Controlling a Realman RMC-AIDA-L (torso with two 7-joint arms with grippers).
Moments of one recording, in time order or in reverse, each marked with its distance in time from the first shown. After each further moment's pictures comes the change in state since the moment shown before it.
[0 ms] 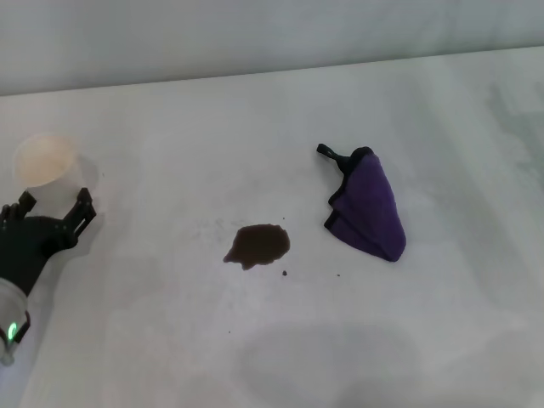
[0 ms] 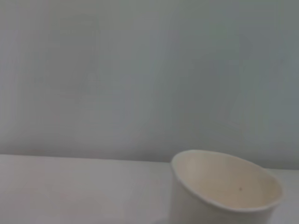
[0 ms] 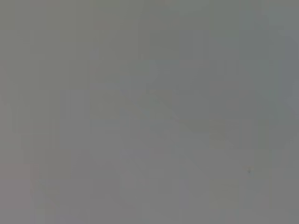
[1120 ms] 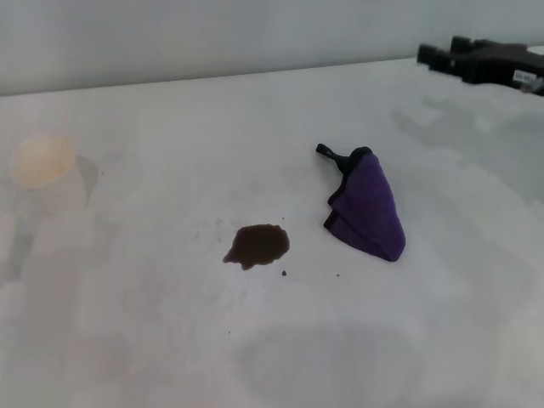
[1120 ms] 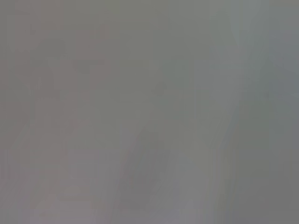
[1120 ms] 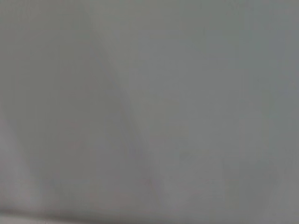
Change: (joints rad) left arm 0.201 0.006 -0.014 -0.023 -0.057 0.494 -0.007; right arm -0.126 -0.077 -0.517 -0.797 -0.826 -0.384 1.198
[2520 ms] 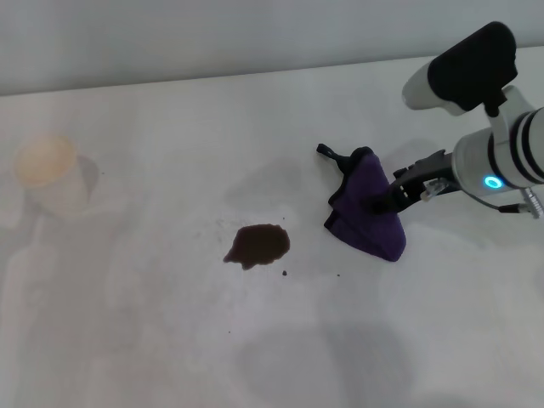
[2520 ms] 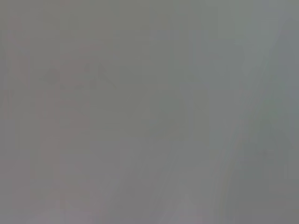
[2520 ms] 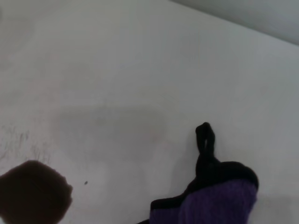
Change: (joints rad) left arm -0.077 0.000 -0.038 -0.004 -0.011 0.051 -0.103; right arm 0.029 0.060 -0.479 -0.424 -1.022 0.116 0.942
